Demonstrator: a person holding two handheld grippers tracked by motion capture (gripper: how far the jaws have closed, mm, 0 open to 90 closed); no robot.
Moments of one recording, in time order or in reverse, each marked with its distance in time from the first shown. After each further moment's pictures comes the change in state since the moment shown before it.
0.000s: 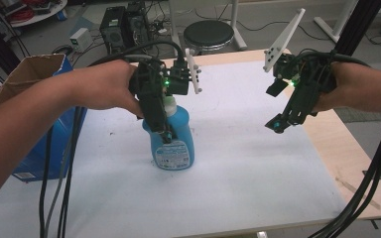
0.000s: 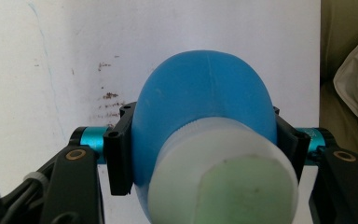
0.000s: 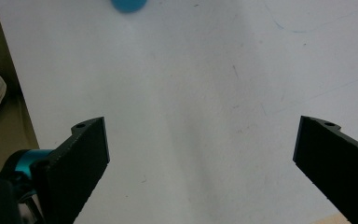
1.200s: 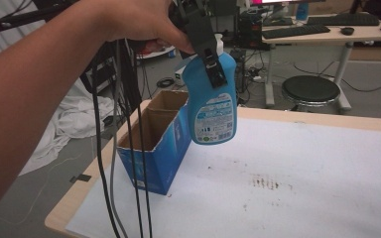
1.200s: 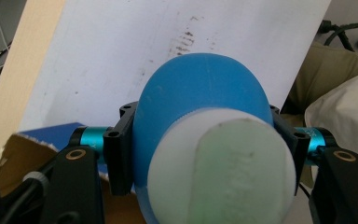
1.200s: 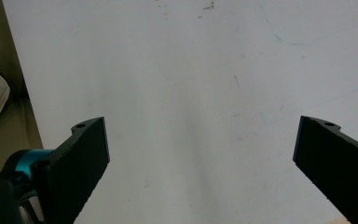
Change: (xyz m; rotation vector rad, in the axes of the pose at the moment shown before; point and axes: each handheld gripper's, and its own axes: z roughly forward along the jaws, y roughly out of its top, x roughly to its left) left arm -0.015 -0.104 -0.216 -0.111 0.168 -0.488; right arm 0.004 0.006 -0.005 -0.020 -0.001 -0.020
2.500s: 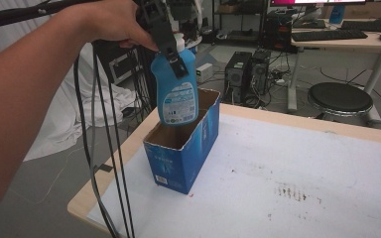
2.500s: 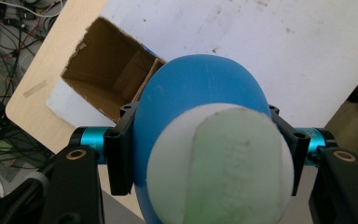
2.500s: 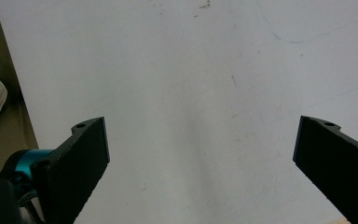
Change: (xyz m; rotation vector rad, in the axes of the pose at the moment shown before) left arm 0.070 -0.121 -0.007 0.007 0.133 -0.142; right arm -0.003 0.004 0.004 0.016 0.000 0.021
